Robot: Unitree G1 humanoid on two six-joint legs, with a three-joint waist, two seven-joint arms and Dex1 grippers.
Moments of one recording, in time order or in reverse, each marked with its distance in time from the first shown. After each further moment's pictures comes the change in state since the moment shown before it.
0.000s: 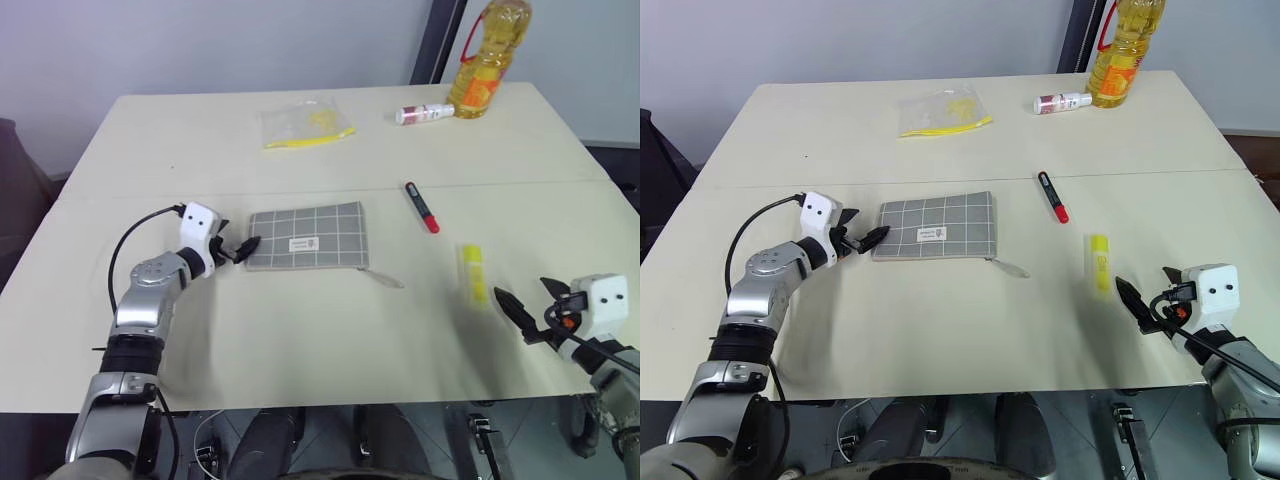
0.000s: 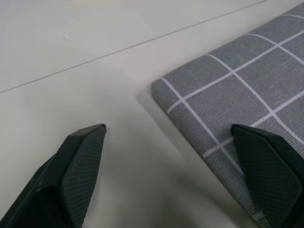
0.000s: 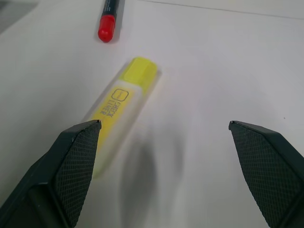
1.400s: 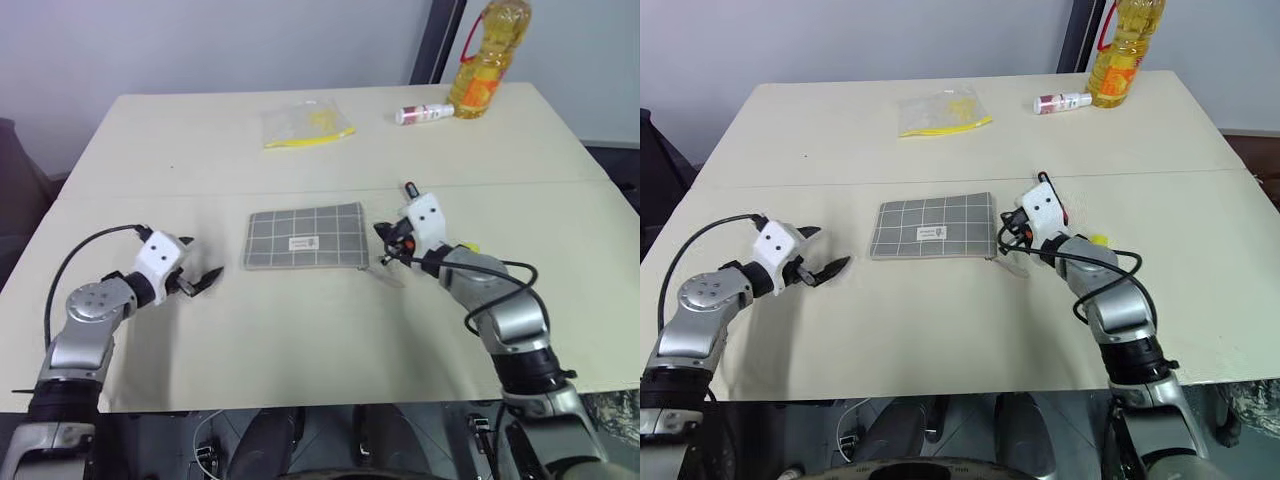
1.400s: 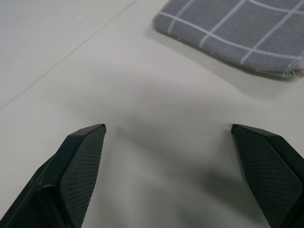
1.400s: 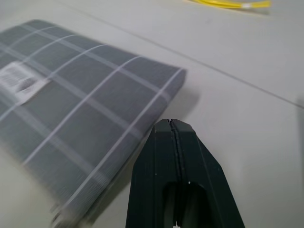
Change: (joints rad) left arm 0.201 0.266 0.002 -0.080 0.102 -0.290 -0.180; right arm -0.726 0.163 0.643 0.264 -0.278 0.158 -0.141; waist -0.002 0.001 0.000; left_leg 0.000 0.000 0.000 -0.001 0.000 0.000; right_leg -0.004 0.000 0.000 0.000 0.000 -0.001
